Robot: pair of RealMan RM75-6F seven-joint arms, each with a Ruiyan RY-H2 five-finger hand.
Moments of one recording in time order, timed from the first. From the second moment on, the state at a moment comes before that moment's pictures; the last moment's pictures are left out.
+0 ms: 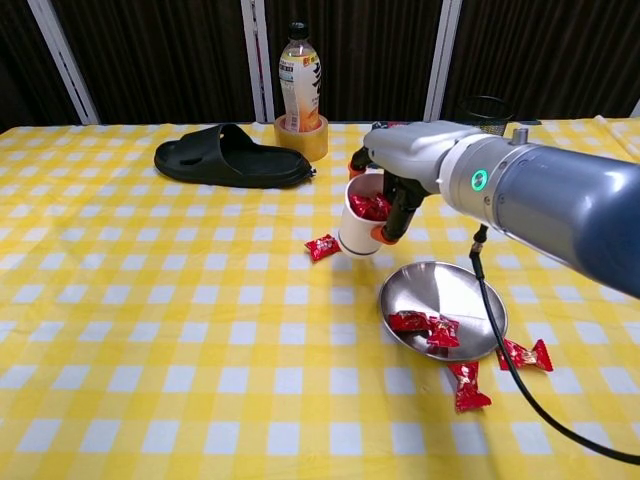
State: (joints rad) left arm -0.11 -1.06 -0.03 -1.68 1.40 1.38 0.06; right arm 0.99 -1.68 0.28 -1.72 -0.52 1.25 -0.95
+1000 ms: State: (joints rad) left arm -0.11 -1.06 -0.03 -1.69 1.40 1.38 0.06; right arm 0.99 -1.64 0.23 -1.67 -0.46 1.24 -1.01
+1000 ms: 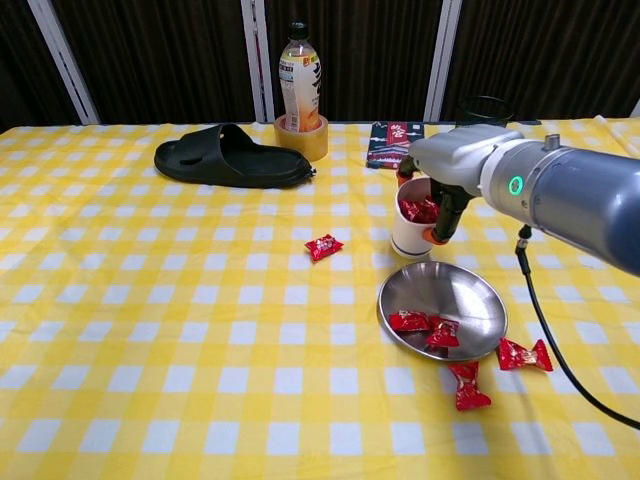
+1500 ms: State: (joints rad) left arm -0.11 -1.06 -0.03 -1.69 1.40 1.38 0.06; right arm 0.99 -1.64 0.22 -1.69 -0.46 1.25 -1.02
